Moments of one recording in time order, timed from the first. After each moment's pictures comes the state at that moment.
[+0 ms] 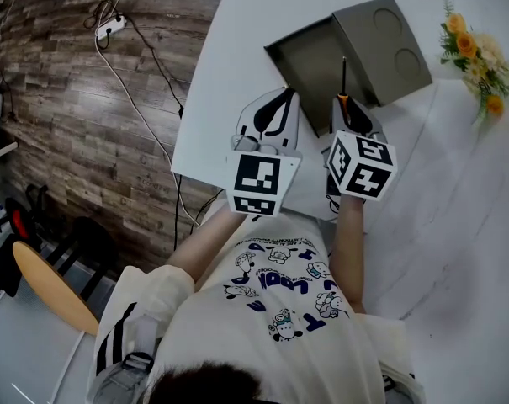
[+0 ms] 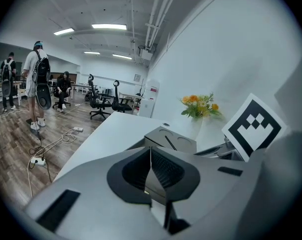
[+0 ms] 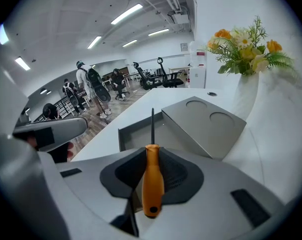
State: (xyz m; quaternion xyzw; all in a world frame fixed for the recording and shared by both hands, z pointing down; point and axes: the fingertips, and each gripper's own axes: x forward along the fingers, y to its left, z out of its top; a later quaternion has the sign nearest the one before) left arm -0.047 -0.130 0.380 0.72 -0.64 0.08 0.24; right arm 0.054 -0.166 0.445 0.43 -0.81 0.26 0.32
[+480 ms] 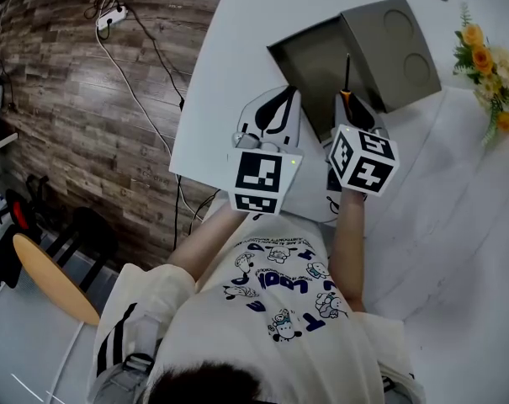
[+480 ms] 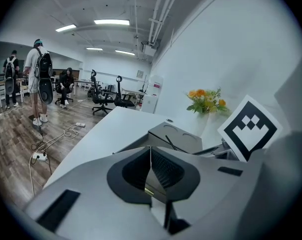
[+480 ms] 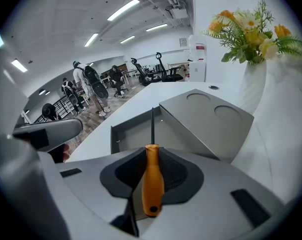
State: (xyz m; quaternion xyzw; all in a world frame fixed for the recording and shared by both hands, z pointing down) left arm -0.053 -0.143 0.403 0.71 -0.65 0.09 0.26; right arm 0.049 -0.184 0.472 0.42 -0.80 0.28 0.33
